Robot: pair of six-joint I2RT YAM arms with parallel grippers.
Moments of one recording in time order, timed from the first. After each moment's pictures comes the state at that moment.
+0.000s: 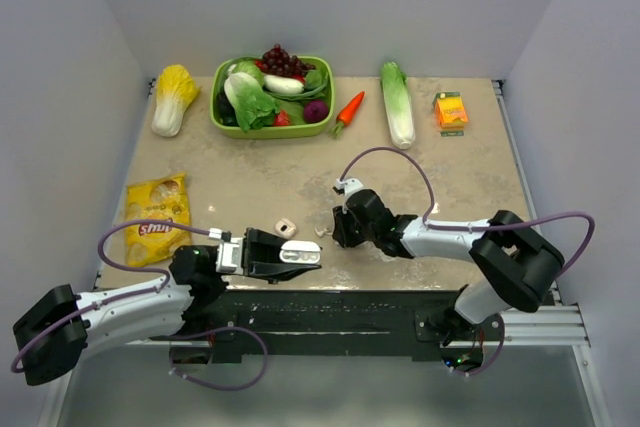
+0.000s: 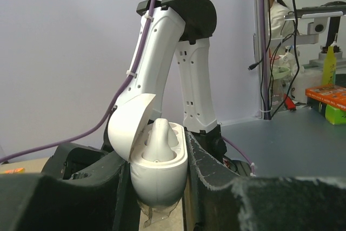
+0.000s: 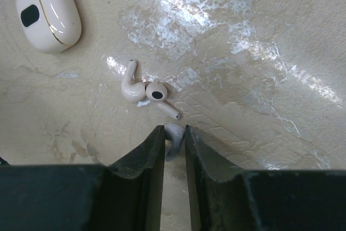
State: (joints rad) left arm -0.98 0.83 0.19 1.29 0.59 -0.20; right arm 0.84 1.51 0.62 0.12 0.04 0.40
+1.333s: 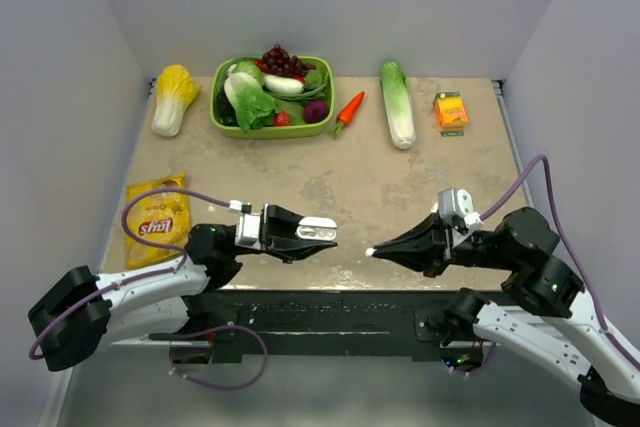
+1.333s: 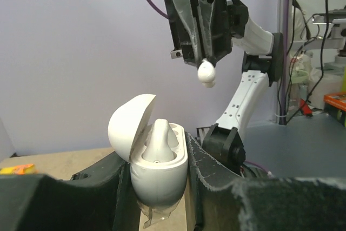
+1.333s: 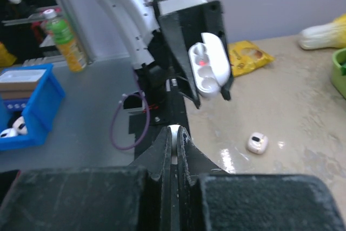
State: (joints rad) left arm -0.93 1.00 0.33 1.30 0.59 -0.22; right arm 0.85 0.49 0.89 -0.34 -0.56 0.14
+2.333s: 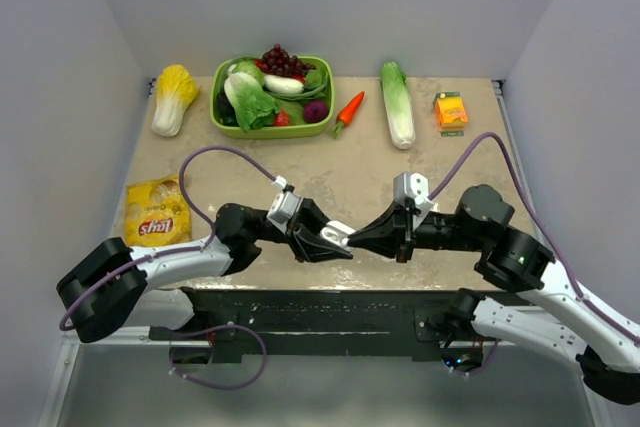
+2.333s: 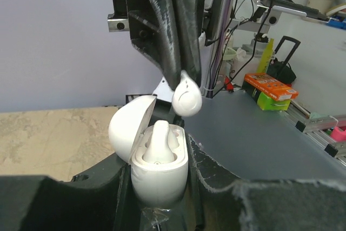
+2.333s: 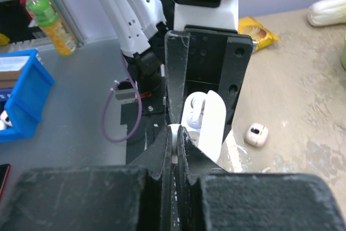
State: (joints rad) left arm -0.89 1.27 0.49 1.30 0.87 -0.52; right arm 0.91 0.69 0.94 -0.31 -0.55 0.08
